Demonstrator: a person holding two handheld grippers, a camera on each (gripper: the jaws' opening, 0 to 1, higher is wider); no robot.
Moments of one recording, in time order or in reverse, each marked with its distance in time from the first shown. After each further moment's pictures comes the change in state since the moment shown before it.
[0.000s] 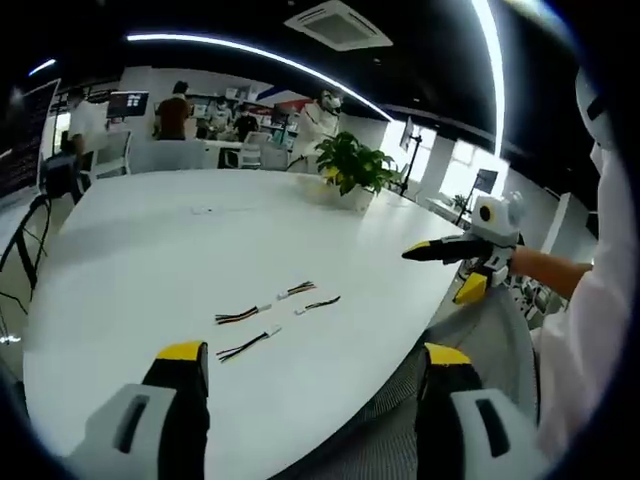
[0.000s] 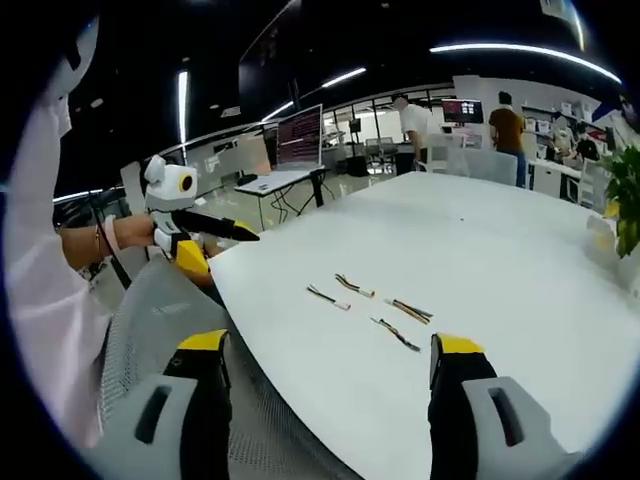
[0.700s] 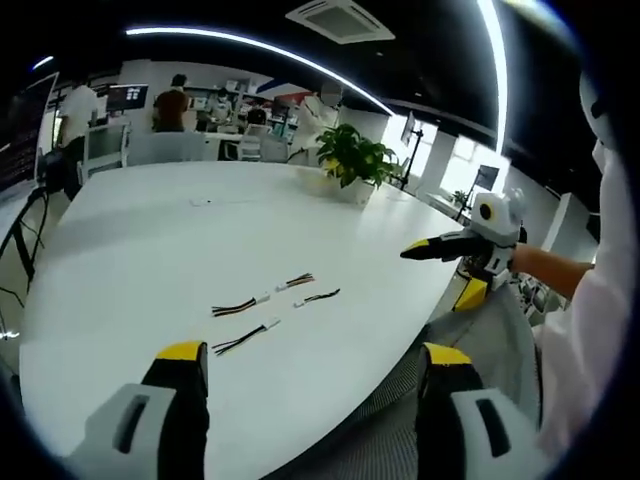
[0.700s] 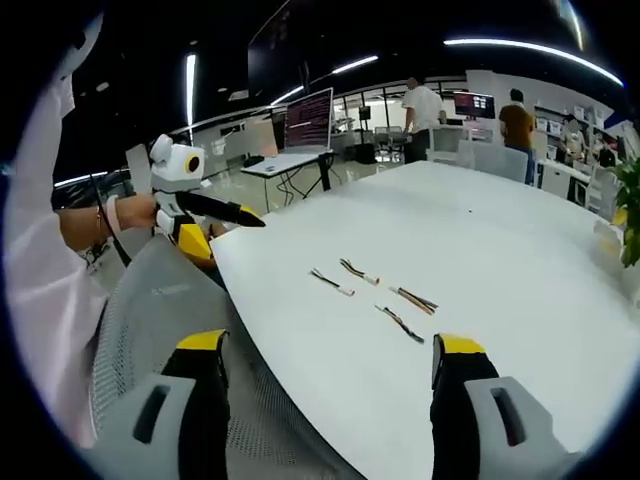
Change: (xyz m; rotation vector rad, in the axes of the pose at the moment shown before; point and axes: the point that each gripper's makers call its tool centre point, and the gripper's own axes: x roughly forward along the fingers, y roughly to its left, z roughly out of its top) left arm 0.006 0.000 -0.007 -0.036 0.012 -0.016; right arm 0.006 0.004 -0.013 -0.038 0.069 0.021
